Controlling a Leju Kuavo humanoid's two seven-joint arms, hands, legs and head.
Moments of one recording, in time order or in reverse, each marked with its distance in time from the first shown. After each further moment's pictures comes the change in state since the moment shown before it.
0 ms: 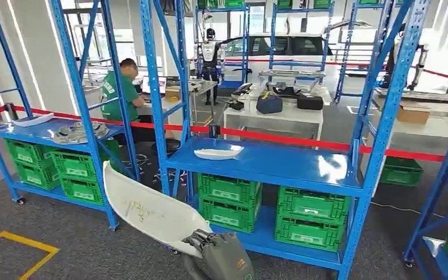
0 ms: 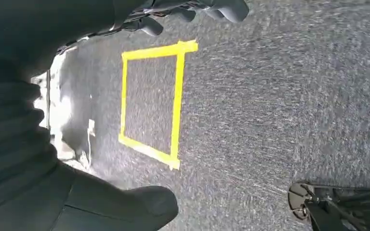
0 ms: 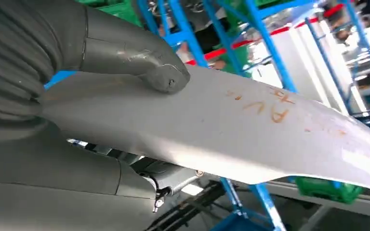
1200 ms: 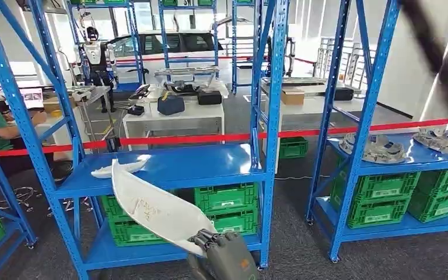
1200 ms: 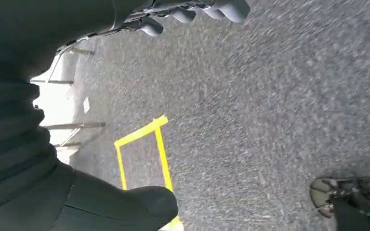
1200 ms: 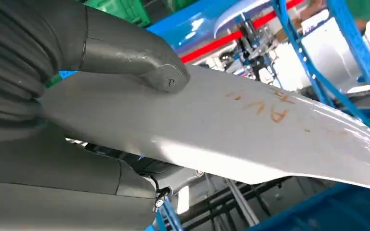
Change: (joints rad) left arm -0.015 0.003 -0.005 0.001 -0.037 -0.019 0.011; right arm 0.017 -0.009 -0.009 -0.011 0.008 -0.011 0.018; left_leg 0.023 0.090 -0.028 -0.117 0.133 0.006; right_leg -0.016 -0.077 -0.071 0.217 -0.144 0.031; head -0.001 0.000
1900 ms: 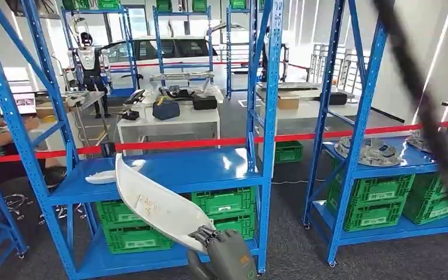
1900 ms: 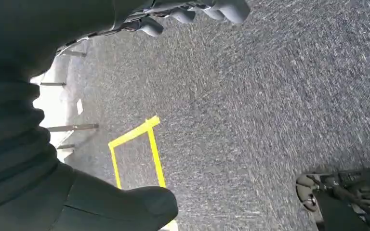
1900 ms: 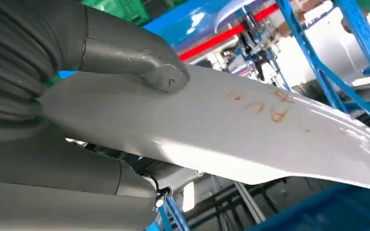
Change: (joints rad) left arm 0.003 0.001 0.003 0.000 0.016 -0.003 -0.002; right arm -0.033 0.008 0.011 0.032 -0.048 -0.031 0.003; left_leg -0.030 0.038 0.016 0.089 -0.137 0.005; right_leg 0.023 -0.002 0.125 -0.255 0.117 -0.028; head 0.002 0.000
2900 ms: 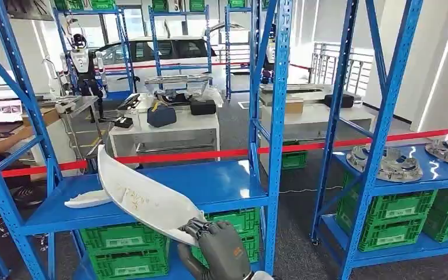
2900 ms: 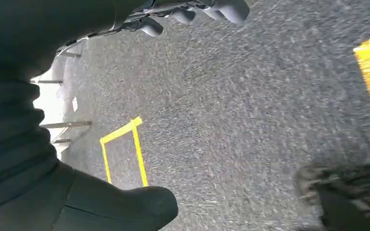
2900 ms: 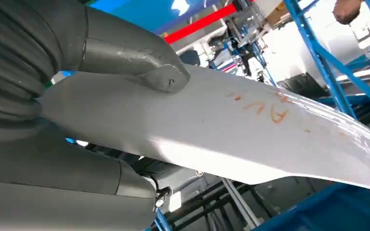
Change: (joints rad) left arm 0.013 0.002 0.000 0.000 0.039 0.003 0.005; right arm -0.044 0.028 0.003 0.004 -0.021 0.034 -0.036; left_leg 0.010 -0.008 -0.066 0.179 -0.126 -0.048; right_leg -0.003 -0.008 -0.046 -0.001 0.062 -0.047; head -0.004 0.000
